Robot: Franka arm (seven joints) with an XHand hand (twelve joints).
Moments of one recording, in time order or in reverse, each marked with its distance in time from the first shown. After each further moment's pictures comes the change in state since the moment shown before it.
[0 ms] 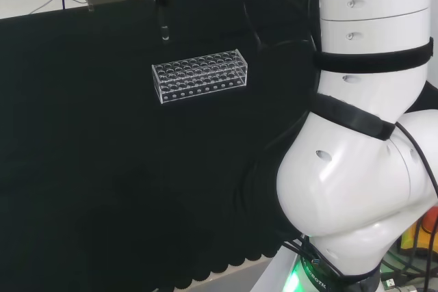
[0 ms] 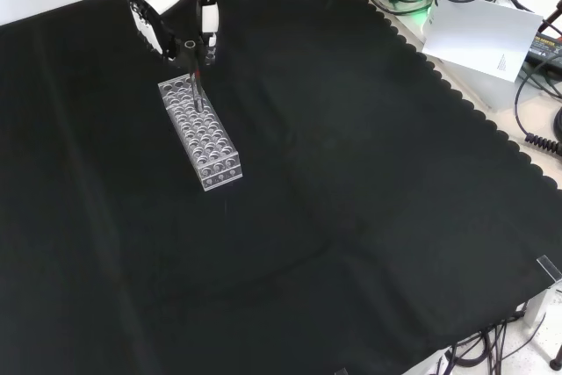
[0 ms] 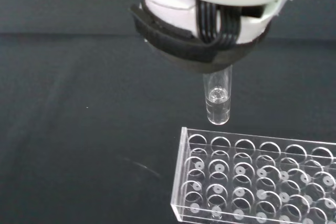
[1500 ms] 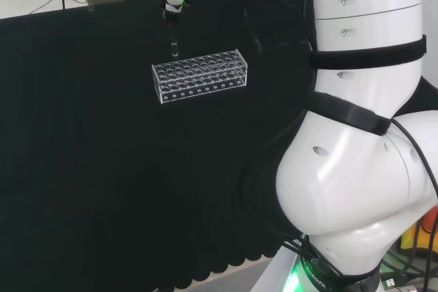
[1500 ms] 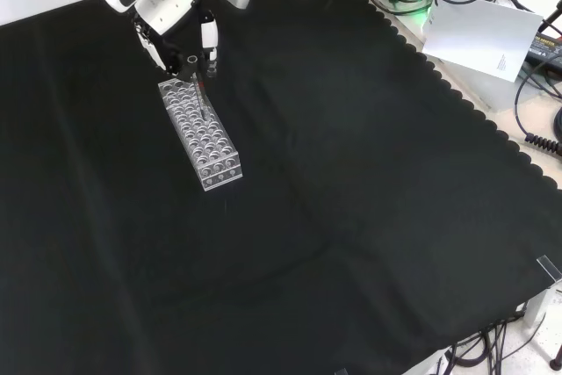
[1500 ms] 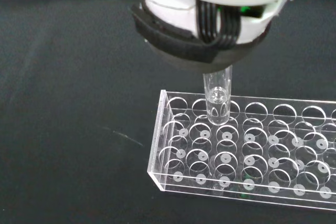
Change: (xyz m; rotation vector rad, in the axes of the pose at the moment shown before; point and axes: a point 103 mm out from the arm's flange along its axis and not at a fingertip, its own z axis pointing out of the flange) arm -0.024 0.012 0.038 0.069 0.020 0.021
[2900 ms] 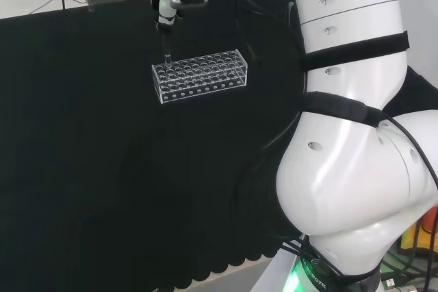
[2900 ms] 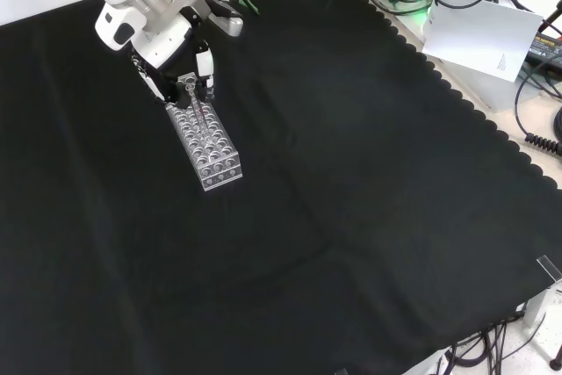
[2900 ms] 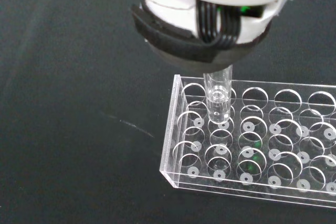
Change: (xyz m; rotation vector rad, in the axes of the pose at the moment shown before) arm 0.009 0.034 0.028 0.060 0.010 -0.015
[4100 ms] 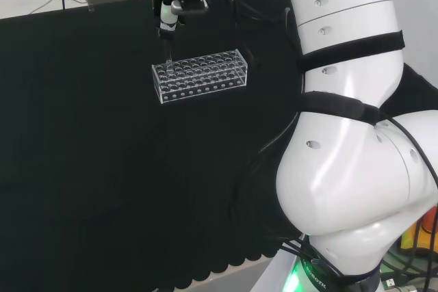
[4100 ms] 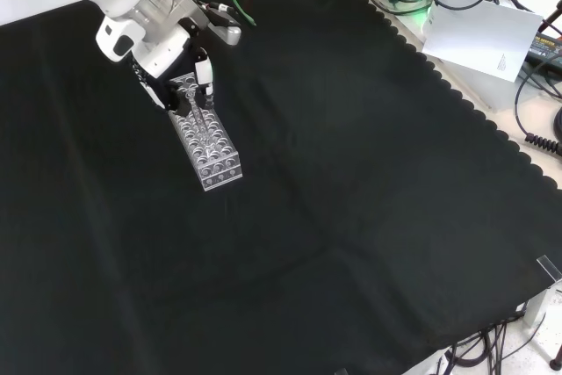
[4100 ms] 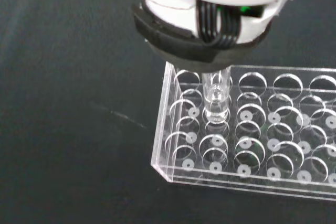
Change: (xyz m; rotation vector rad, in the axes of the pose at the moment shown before) arm -0.006 0.011 0.013 0.021 0.006 0.014
